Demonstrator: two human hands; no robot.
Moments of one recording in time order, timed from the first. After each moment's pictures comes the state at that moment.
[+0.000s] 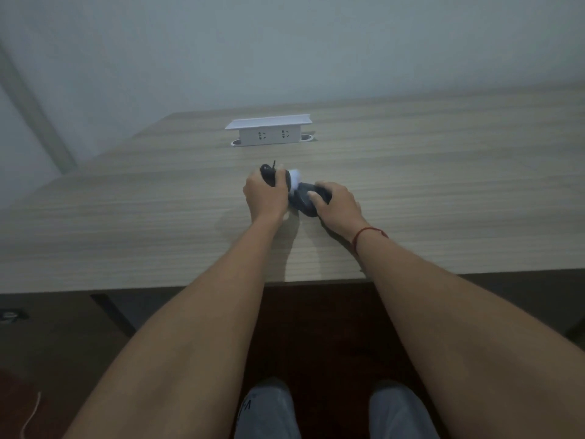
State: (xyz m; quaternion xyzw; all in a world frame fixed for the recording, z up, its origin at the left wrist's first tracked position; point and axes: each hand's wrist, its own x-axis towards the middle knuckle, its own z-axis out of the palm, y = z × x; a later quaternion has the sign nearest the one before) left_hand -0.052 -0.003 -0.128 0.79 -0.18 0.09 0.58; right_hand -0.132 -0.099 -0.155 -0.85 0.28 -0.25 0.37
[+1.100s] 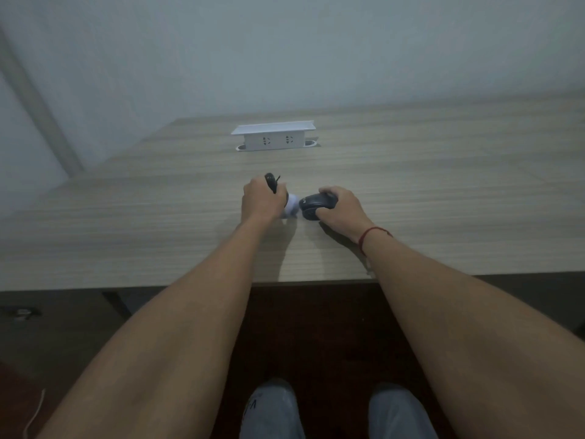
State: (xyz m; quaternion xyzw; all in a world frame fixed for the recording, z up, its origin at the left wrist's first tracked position) left_hand -0.038 0.016 -0.123 0.85 -0.23 0.06 0.47; right_hand -0.134 -0.104 -0.154 -0.84 0.27 -0.24 0.41
